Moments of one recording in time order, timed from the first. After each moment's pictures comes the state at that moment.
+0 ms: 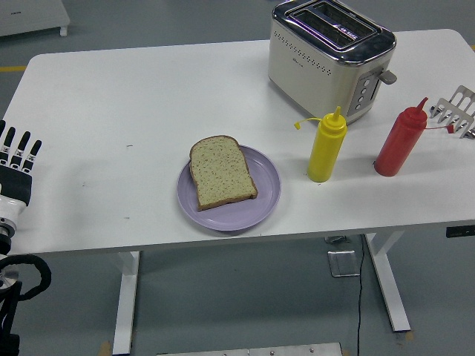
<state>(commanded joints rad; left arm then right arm) -0.08 0.15 -1.58 -1.41 0.43 0.16 -0.12 0.89 -0.61 1.15 1.25 -0.42 -0.11 0.01</state>
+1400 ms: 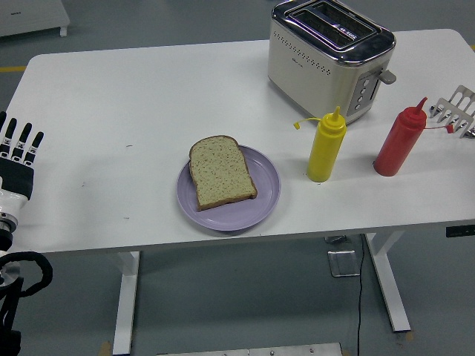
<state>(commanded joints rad) -0.08 0.15 -1.58 -1.43 0.43 0.15 -0.13 0.16 -0.42 1.81 1.28 -0.20 0.09 0.00</state>
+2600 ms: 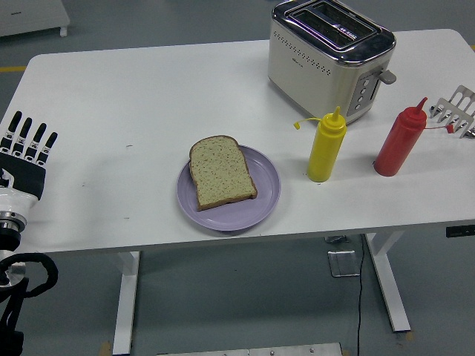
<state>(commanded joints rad) -0.09 0.17 -1.53 -1.43 0.41 0.14 -0.12 0.11 -0.38 1.89 1.26 -0.19 0.09 -0.01</state>
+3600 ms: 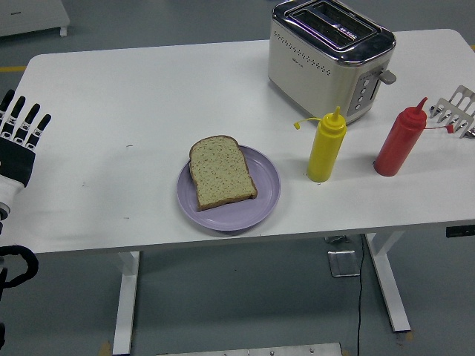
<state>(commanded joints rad) -0.11 0.21 -1.59 -1.45 0.44 0.04 -0.04 0.11 -0.38 1.94 1.26 -0.21 0.10 -0.05</state>
